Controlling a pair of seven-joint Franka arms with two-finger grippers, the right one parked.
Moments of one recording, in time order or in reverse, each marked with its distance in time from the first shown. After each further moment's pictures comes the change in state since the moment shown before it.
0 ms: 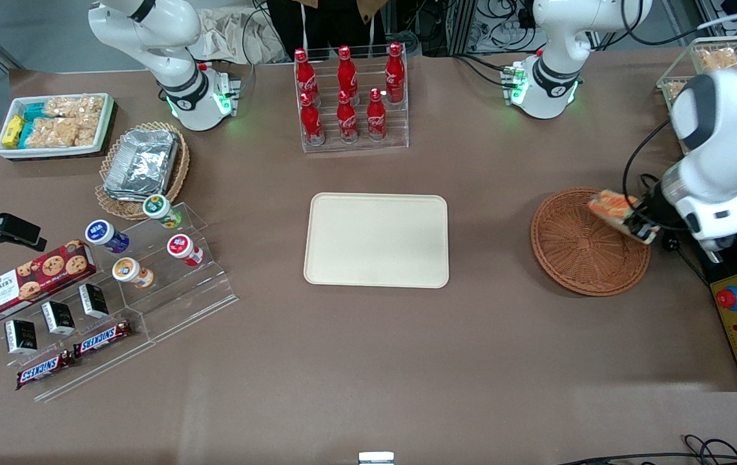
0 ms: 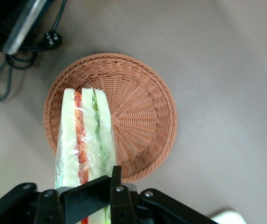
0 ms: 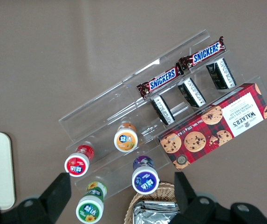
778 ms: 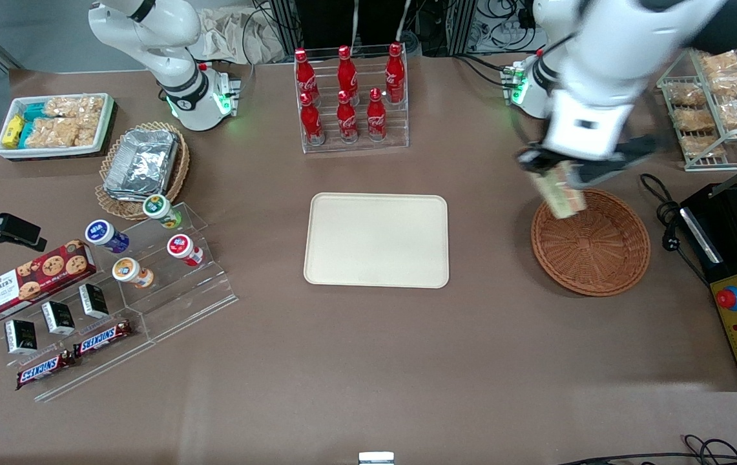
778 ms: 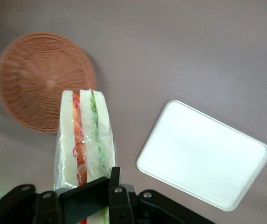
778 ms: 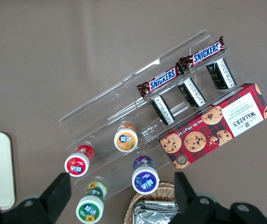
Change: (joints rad) arm -0.016 0.061 -0.459 0.330 -0.009 -0.195 0.059
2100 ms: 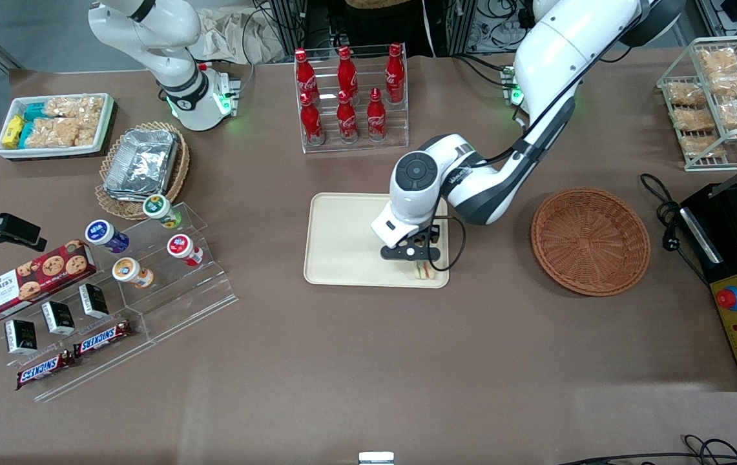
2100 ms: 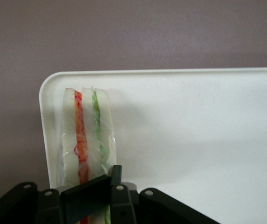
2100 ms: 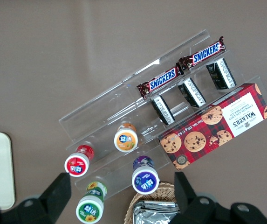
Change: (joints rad) arm -0.139 0.564 -0.145 -0.156 0.340 0.590 -0.001
